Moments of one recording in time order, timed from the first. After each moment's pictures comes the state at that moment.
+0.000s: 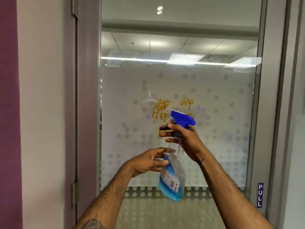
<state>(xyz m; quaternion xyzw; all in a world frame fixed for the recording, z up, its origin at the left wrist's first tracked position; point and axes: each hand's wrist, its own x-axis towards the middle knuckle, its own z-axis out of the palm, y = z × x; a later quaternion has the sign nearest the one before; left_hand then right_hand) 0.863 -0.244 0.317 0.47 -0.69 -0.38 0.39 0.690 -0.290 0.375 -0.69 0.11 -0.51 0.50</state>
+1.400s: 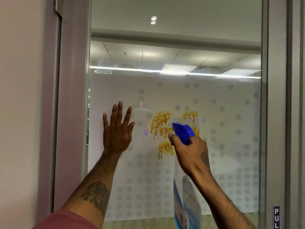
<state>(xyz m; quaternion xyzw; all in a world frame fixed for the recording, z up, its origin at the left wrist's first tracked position) 0.997 -0.381 0.392 0.59 -0.47 0.54 0.38 0.728 -0.300 0.385 -0.65 0.37 -0.65 0.16</state>
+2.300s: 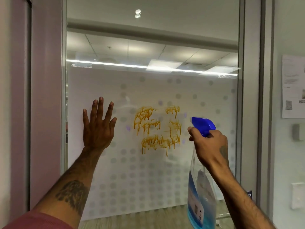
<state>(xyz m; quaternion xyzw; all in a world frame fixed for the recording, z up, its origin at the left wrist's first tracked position) 0.997 -0.379 0.392 0.57 -0.49 0.52 0.40 0.643 -0.297 0.391 -0.58 0.44 -0.68 0.10</state>
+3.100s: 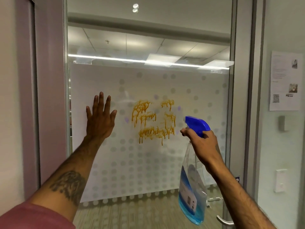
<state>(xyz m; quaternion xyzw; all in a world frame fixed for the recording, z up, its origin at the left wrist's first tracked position) 0.966 -0.331 0.405 0.65 -0.56 0.34 0.39 0.623 -0.267 0.370 -0.62 0.37 -0.66 0.23</state>
